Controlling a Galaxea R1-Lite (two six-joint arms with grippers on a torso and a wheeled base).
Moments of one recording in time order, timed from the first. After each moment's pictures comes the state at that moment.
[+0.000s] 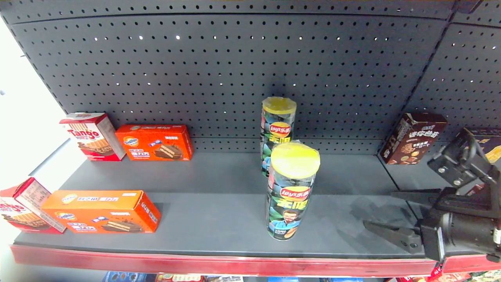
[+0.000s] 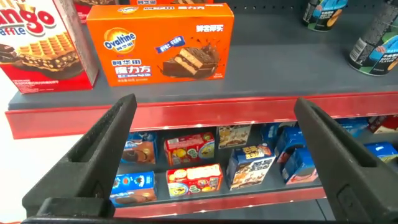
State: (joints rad) left arm 0.00 0.00 0.00 -0.07 -0.15 -0.04; right arm 0.49 1.25 -0.64 -0.16 0.10 -0.13
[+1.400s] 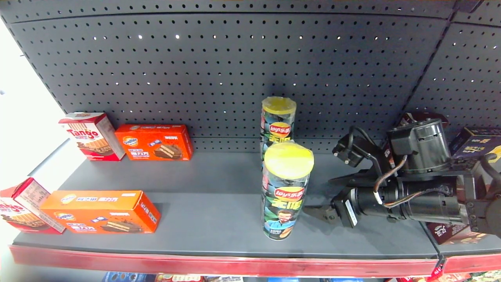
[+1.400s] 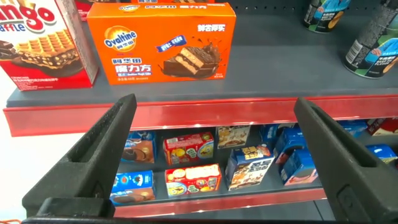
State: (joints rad) left arm 0.00 0.00 0.00 -0.07 -0.14 -0.06; right arm 0.62 1.61 -0.92 -0.17 0.09 -0.13
